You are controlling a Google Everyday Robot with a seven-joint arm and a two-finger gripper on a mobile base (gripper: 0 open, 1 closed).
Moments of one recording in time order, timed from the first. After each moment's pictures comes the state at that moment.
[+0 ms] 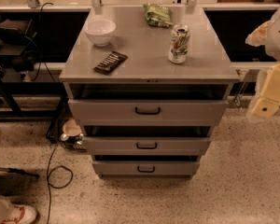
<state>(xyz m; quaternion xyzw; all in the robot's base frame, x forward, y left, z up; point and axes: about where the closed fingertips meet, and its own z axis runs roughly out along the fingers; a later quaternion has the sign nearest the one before) 0.438 -0.214 0.986 -0.60 0.78 -0.05 0.17</state>
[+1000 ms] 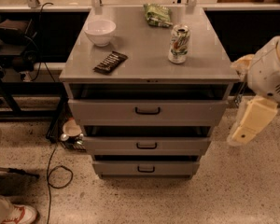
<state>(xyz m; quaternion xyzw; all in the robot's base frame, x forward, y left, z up) 0.433 -0.199 0.929 -0.60 0.77 -0.02 0.21</state>
